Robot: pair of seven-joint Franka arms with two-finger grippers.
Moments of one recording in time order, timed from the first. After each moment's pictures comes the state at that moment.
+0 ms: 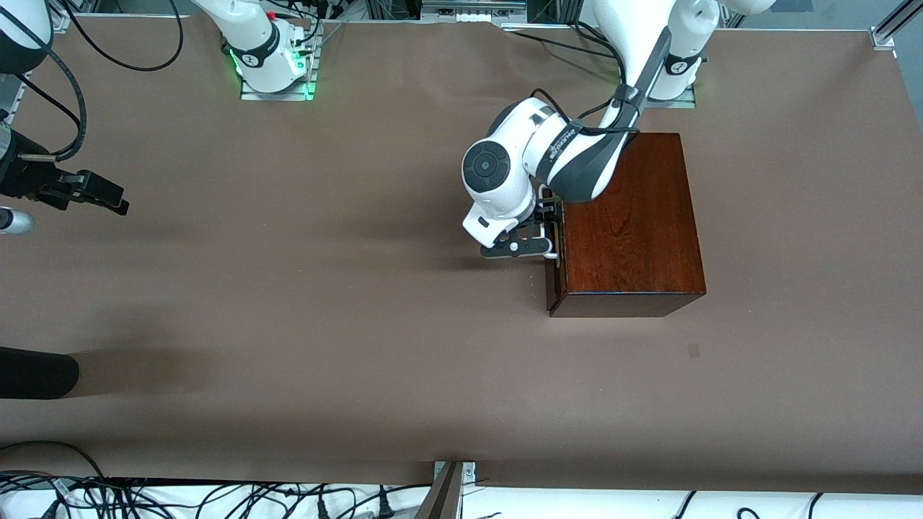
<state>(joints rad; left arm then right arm) -0.76 0.63 0.08 -1.45 0.04 1.77 -0.74 0.03 0.10 -0.06 -1.58 0.00 1.66 0.04</state>
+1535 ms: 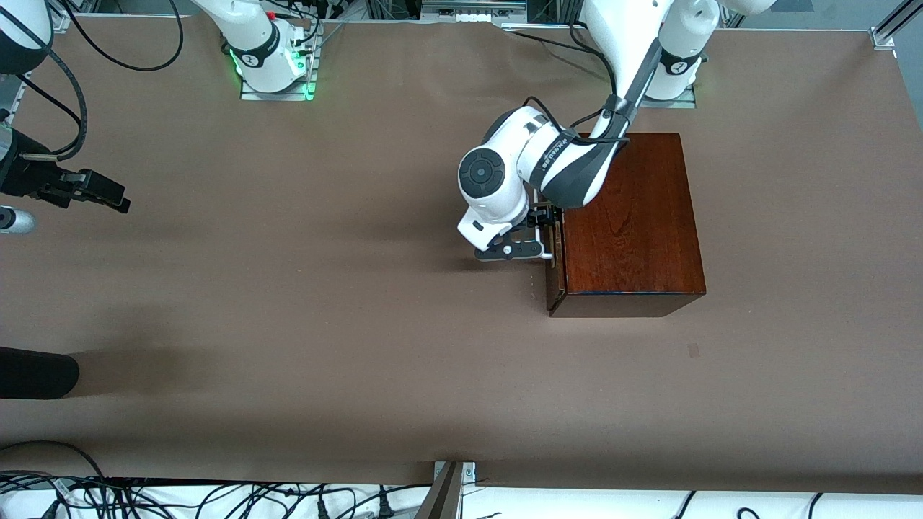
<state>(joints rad) -0.76 0.66 0.07 -1.45 0.02 1.82 -0.74 0.03 0.10 -0.06 -1.58 0.00 1.65 0.05</state>
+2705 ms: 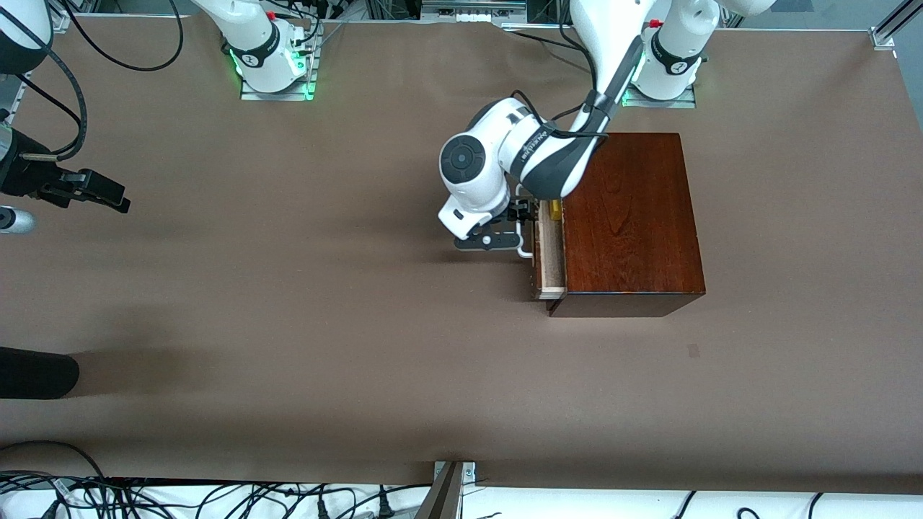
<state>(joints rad) -0.83 0.68 0.07 -1.42 -0.01 1.85 -0.77 0.03 0.10 -0.06 -1.58 0.00 1.65 0.05</state>
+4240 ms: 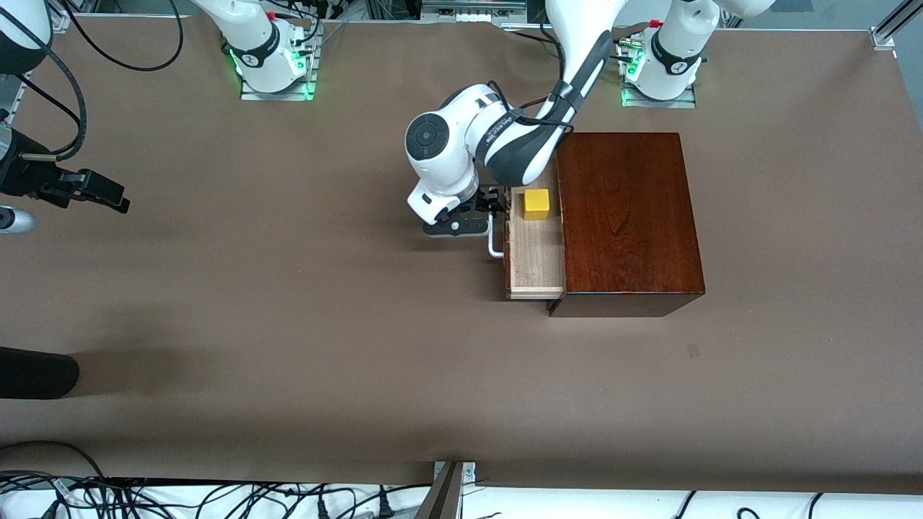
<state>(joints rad) -0.90 0.74 0.08 -1.33 -0.01 1.87 -0.82 0.03 0.10 -0.06 -1.58 0.00 1.65 0.05</state>
